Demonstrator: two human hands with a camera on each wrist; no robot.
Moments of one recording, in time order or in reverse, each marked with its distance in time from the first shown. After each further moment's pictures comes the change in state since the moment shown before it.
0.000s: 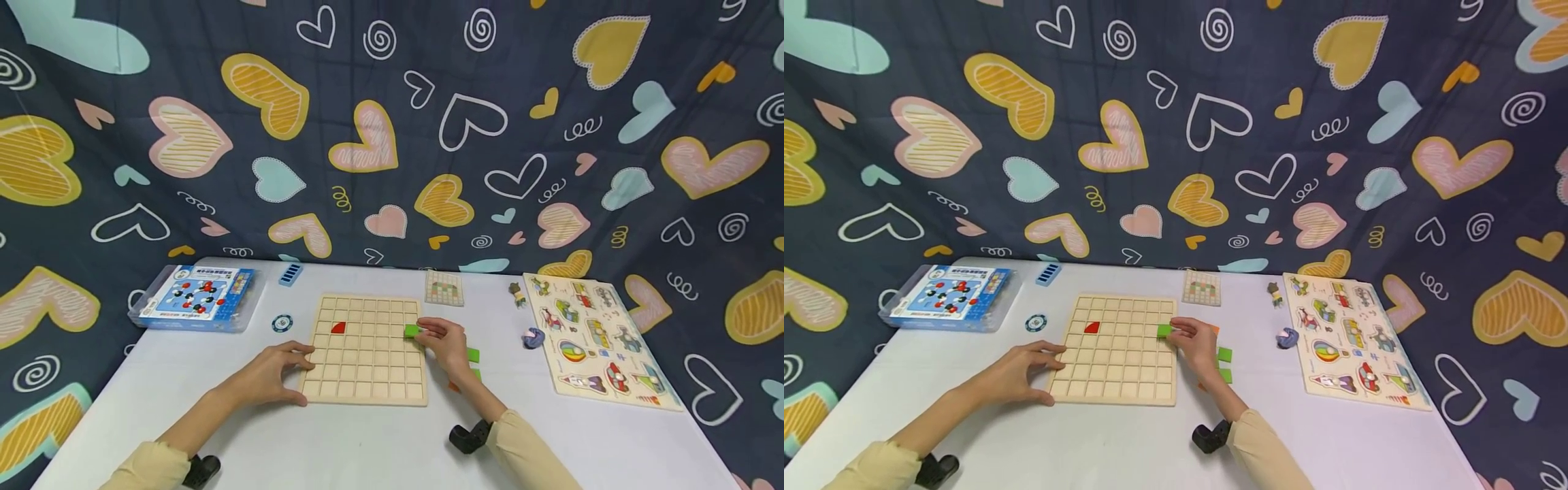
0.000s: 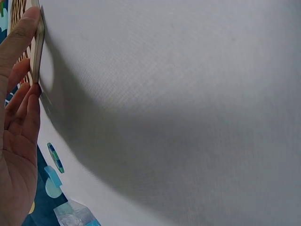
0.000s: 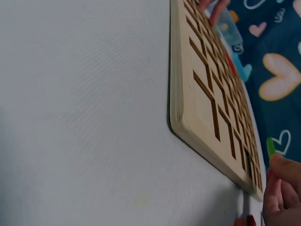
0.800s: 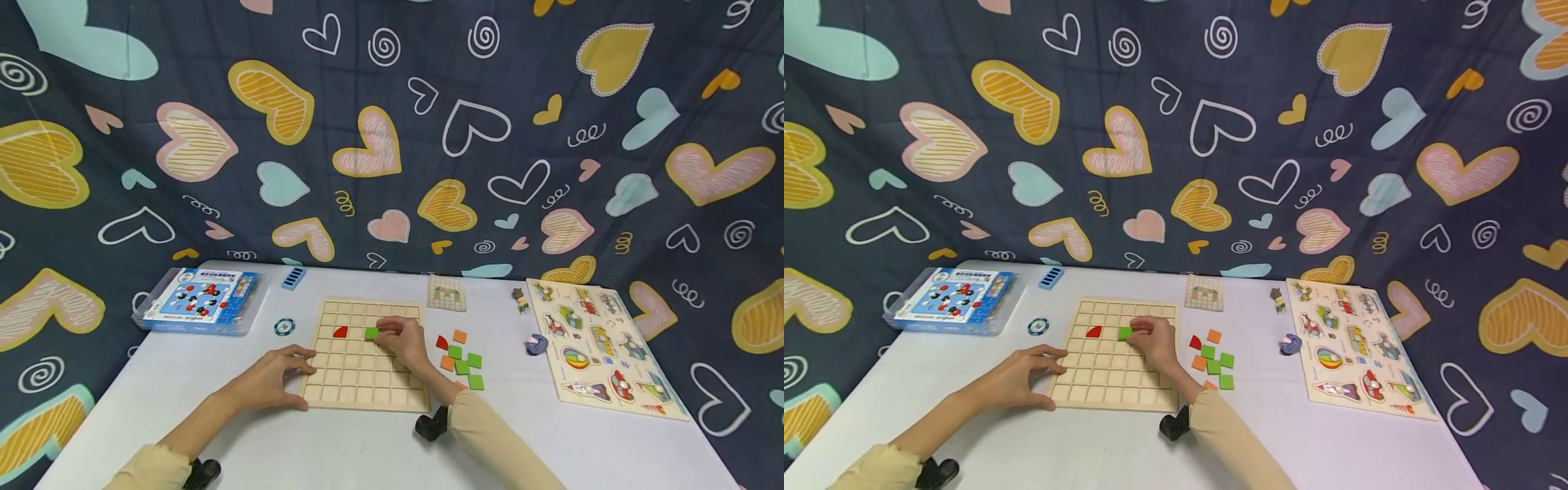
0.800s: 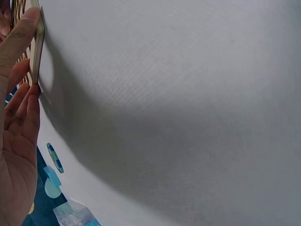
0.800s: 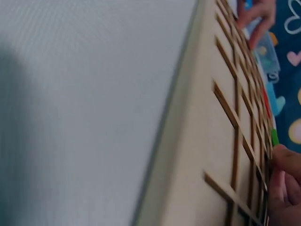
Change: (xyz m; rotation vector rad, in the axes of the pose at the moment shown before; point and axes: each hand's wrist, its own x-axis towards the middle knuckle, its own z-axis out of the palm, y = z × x) left_hand -0.001 0.000 0.001 0.016 0.016 0.036; right_hand 0.023 0.003 0.067 -0.043 -0.169 -0.185
